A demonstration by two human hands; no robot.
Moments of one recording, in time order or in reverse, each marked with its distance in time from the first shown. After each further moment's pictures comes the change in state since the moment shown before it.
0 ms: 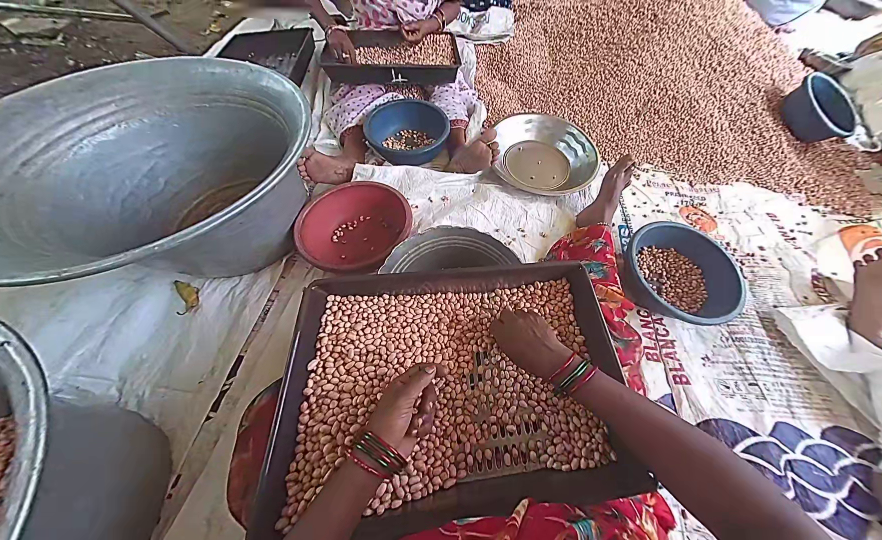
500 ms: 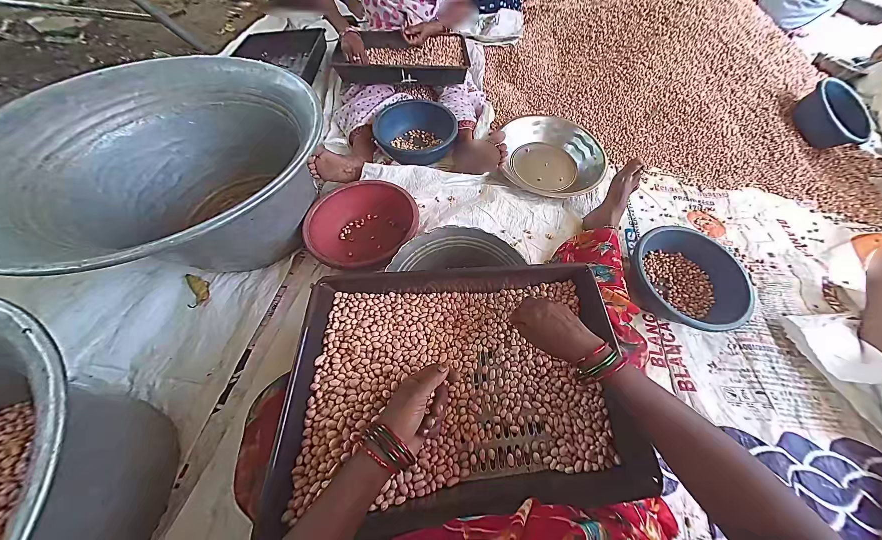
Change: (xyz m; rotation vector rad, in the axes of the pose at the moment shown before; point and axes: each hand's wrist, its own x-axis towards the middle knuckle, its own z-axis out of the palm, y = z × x) left_hand 0.001 0.001 0.004 0.097 -0.037 -0.079; right_hand -0.012 0.029 -0.019 0.134 0.105 -0.045
